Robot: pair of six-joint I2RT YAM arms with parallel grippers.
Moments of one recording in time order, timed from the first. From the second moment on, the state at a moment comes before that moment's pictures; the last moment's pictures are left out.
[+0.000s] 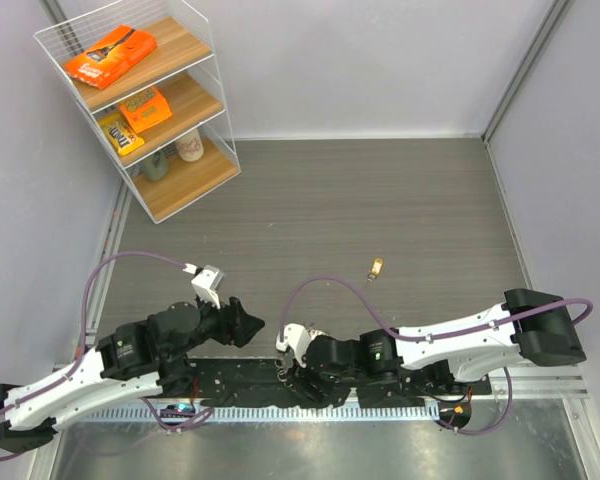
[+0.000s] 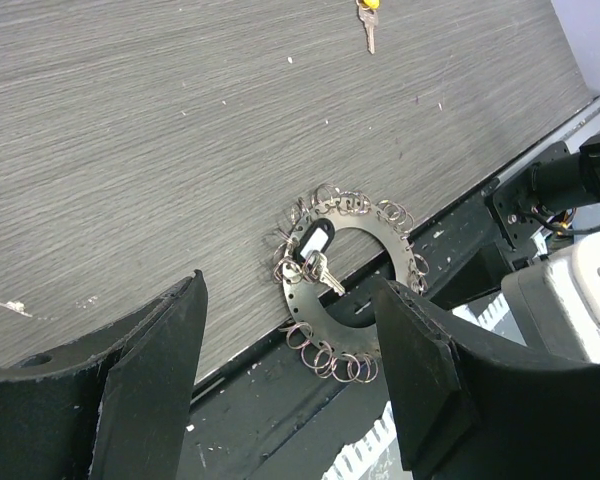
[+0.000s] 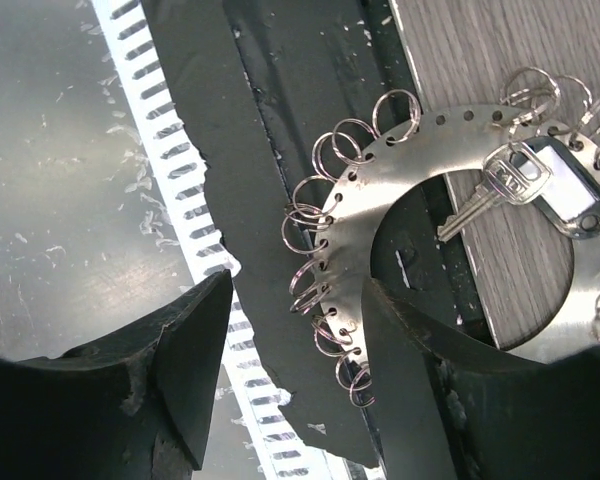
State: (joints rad) left arm -1.14 0.30 0.49 -0.65 -0.29 -0.70; right arm 1.58 1.30 0.66 -0.13 0.06 0.41
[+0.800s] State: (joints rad) left arm -1.14 0.33 0.49 -0.64 -0.27 -0.70; right arm 1.65 1.39 0.66 -0.21 0.15 0.55
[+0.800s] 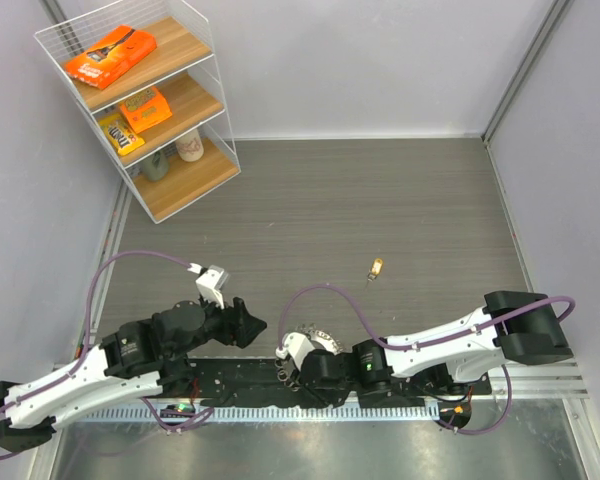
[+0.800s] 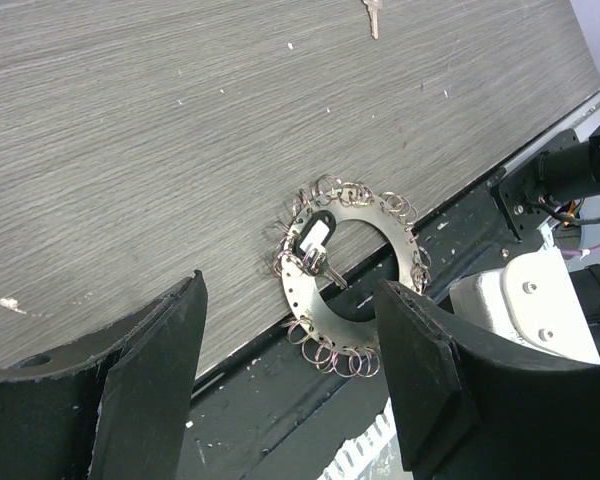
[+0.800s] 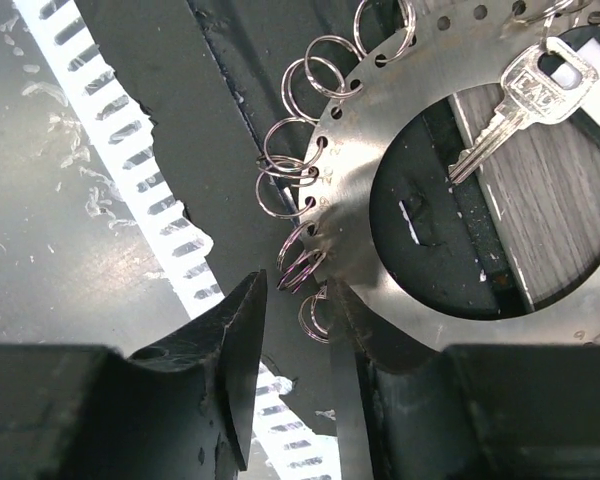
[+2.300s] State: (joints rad) left arm -1.14 0.36 0.49 -0.30 0.24 -0.56; right arm 1.66 0.99 0.66 -0.26 0.17 0.36
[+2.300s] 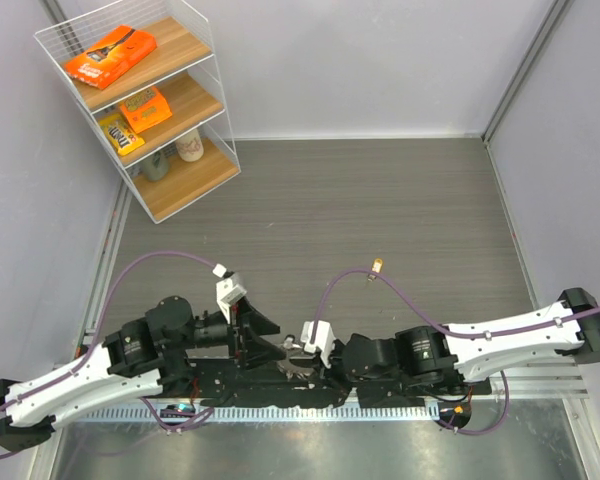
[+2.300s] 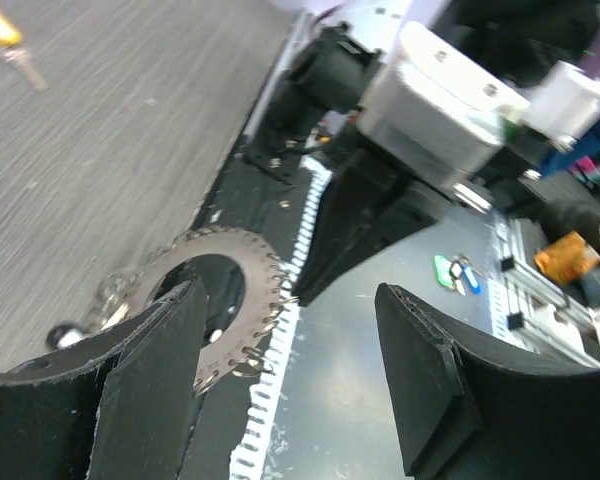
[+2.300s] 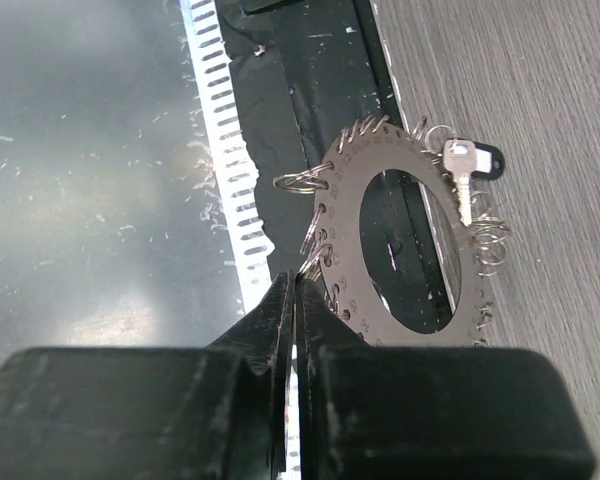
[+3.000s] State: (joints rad) left arm -1.14 0.48 0.46 0.06 0.60 -0.50; right arm 1.66 0.87 0.85 -0.40 0.09 0.28
